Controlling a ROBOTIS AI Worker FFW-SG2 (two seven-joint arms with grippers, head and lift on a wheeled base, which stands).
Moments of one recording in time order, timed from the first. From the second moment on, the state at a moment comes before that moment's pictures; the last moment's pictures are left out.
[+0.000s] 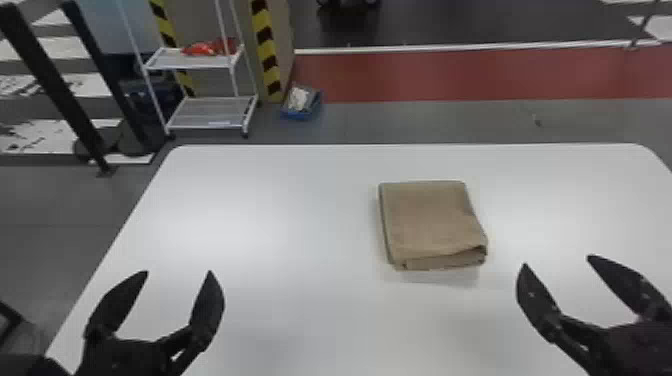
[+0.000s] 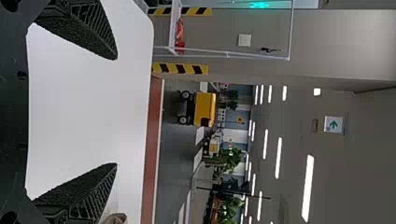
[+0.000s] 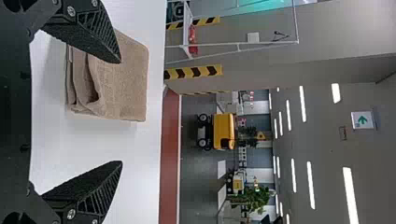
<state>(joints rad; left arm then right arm) 0.84 0.00 0.17 -2.28 0.19 -0.05 -0.15 0.68 0.00 -0.12 -2.28 -0.08 0.16 0.32</state>
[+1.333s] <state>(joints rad) 0.85 0.00 0.20 -2.27 0.20 -0.05 -0.17 0.74 0.00 -0.08 -2.29 -0.07 0.11 0.30</state>
